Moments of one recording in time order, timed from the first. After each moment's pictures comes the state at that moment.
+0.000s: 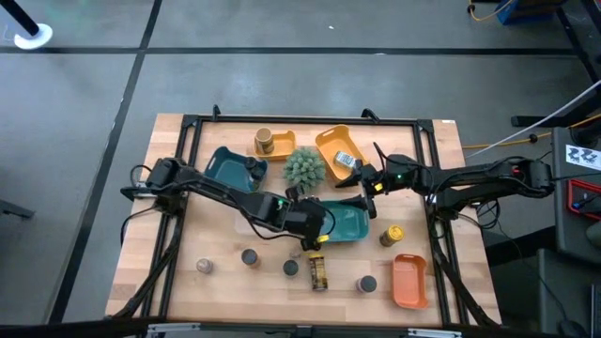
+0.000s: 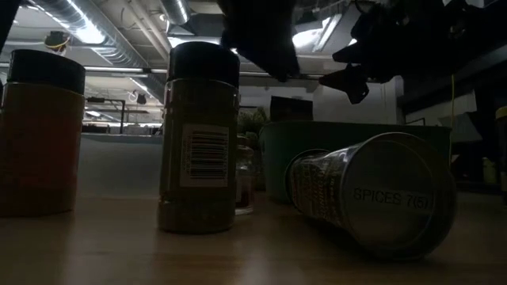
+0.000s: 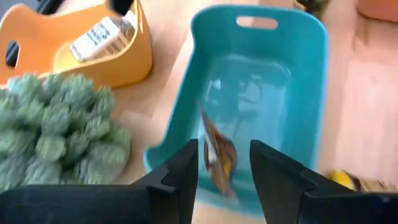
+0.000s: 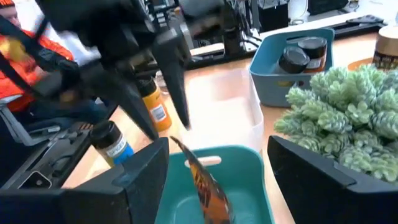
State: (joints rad) left arm -0.27 1.91 1.61 -0.67 -0.50 -0.40; right arm -0.15 1.12 0.44 0.44 -0.35 0.18
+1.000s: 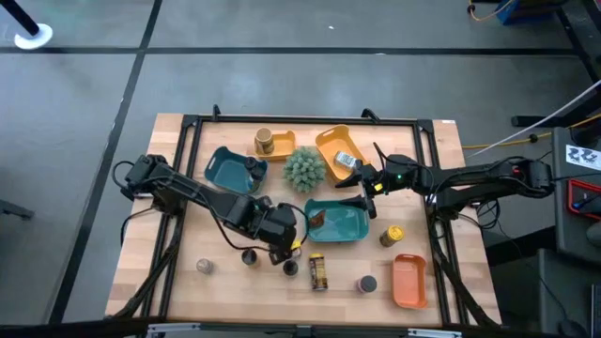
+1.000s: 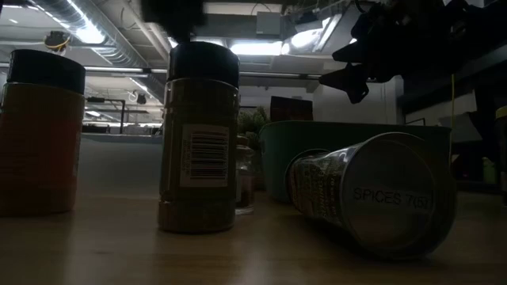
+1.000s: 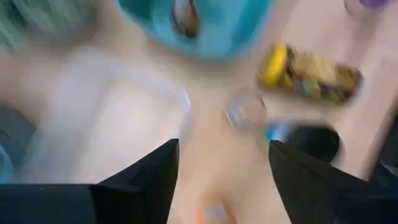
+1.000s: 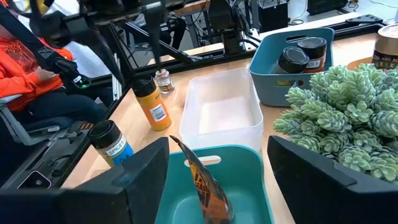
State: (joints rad) left arm -0.37 1.76 1.61 -1.07 -0.24 -0.78; right arm -0.15 1.12 0.44 0.44 -0.35 0.18
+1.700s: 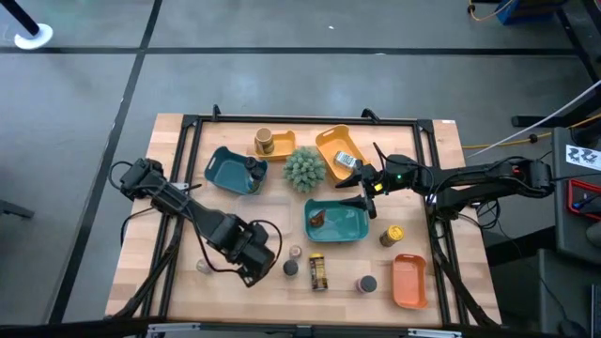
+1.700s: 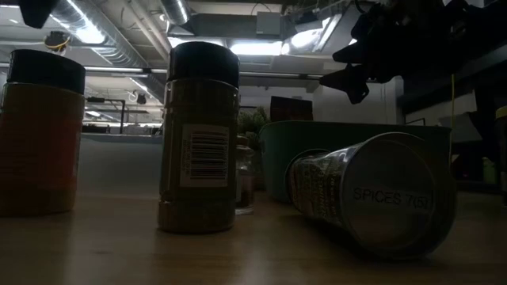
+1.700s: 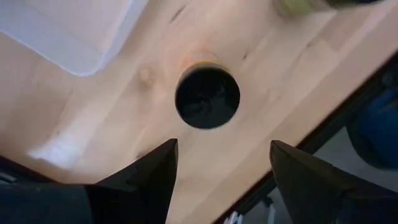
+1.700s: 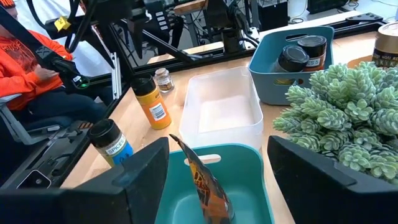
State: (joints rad) left arm -0.52 1.76 1.61 -1.32 0.04 -1.20; right arm -0.15 1.12 0.44 0.44 -0.35 0.18
